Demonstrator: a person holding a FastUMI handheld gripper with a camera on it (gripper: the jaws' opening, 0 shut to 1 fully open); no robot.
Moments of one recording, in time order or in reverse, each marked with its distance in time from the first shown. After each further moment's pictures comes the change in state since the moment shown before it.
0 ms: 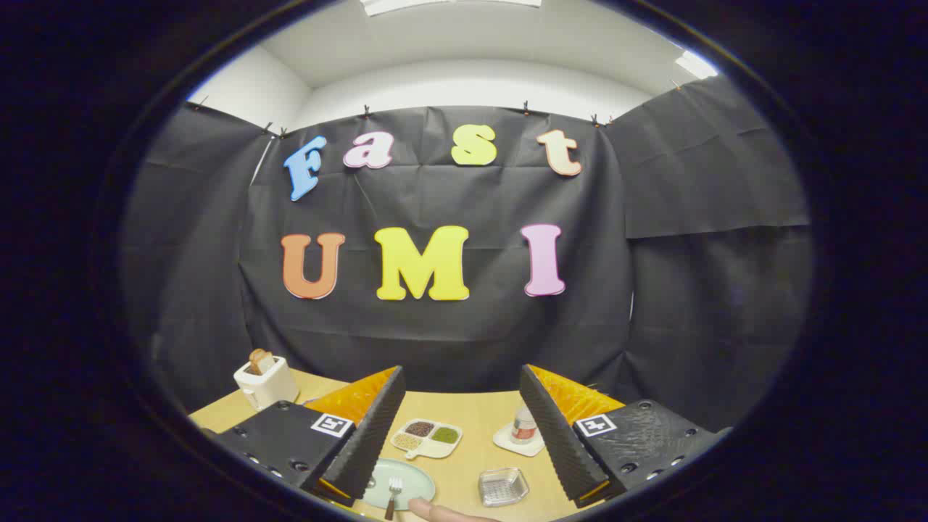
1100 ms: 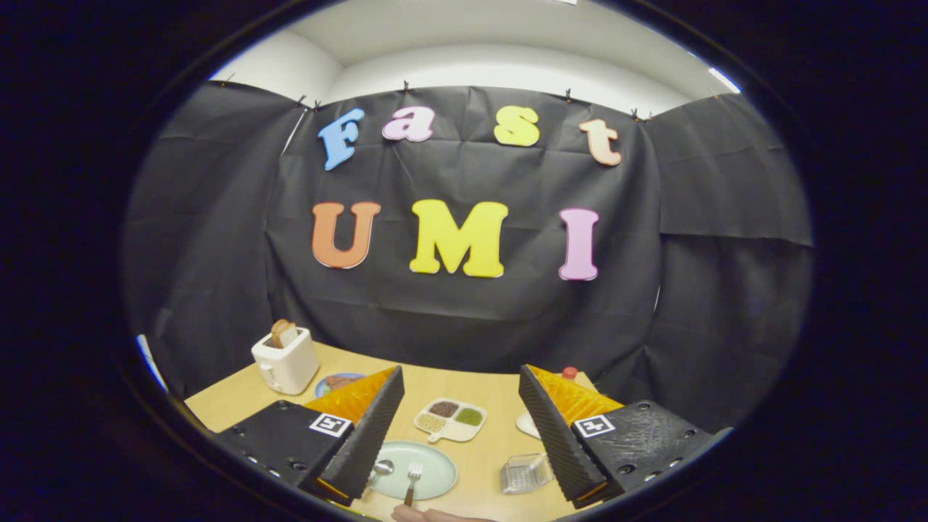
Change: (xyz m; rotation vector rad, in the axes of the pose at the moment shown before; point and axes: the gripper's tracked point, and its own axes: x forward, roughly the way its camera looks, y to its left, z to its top) arm -0.002 0.056 -0.056 -0.080 0.149 0.086
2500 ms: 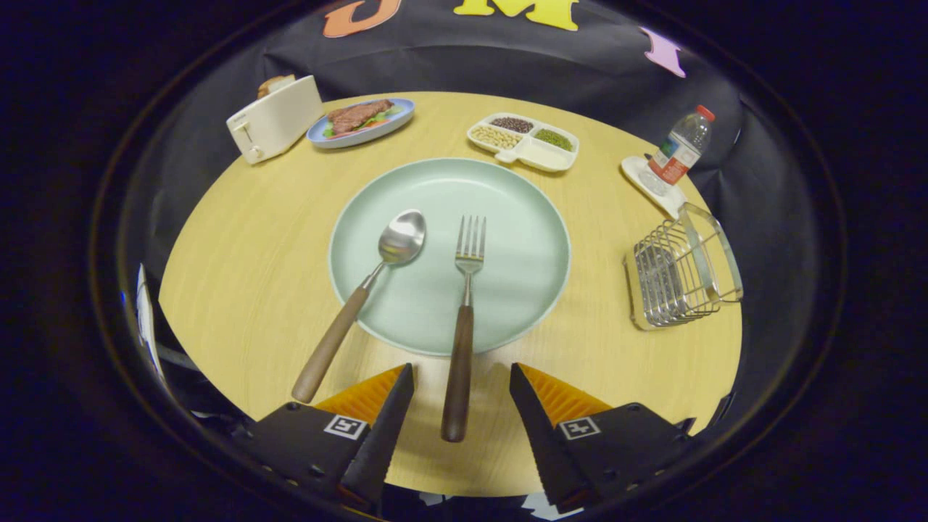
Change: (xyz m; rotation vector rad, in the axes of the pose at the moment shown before) arm 0.019 0.068 -0.354 -0.064 0.981 0.051
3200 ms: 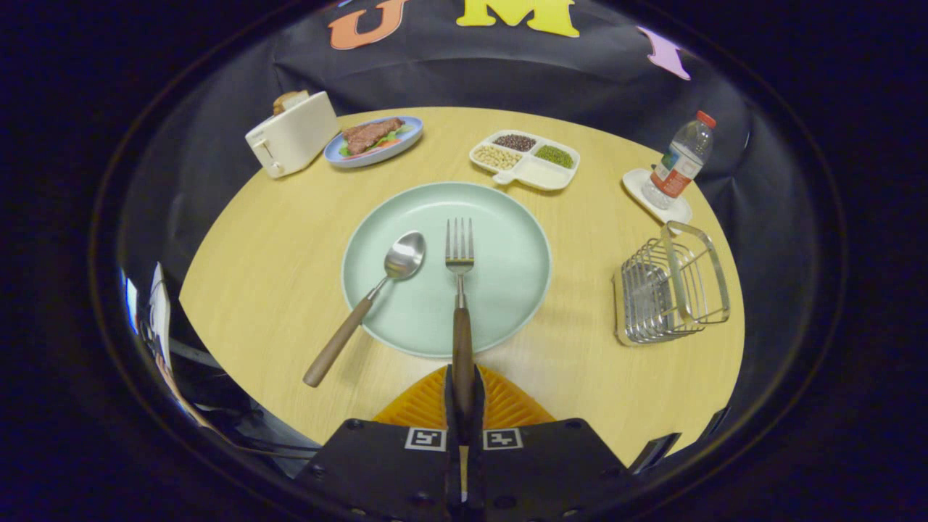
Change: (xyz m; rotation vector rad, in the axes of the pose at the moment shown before) arm -0.038 -0.019 0.018 -0.056 -0.092 0.126
